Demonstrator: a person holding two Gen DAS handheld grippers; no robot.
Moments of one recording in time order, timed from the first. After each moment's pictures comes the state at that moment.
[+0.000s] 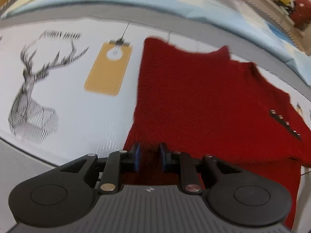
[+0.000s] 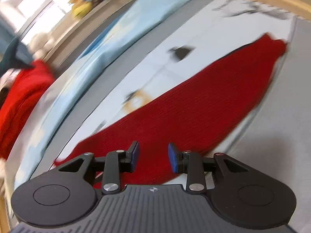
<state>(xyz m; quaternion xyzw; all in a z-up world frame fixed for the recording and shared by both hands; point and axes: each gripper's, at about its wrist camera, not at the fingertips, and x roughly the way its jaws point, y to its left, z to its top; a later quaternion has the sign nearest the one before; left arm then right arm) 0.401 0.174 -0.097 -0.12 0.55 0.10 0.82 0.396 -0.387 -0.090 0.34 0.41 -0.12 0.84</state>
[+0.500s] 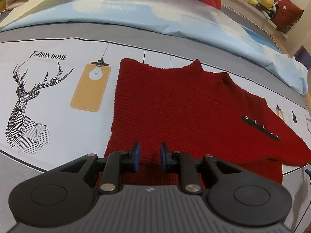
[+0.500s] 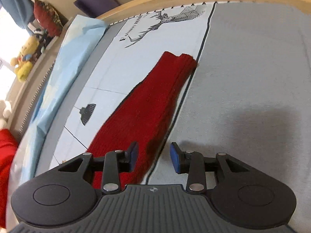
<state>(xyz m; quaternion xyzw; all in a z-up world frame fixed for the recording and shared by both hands) 0.404 0.151 -0.065 -0.13 0.53 0.06 0.84 0.361 -0.532 -0.147 0.44 0.35 -0.25 0.79</state>
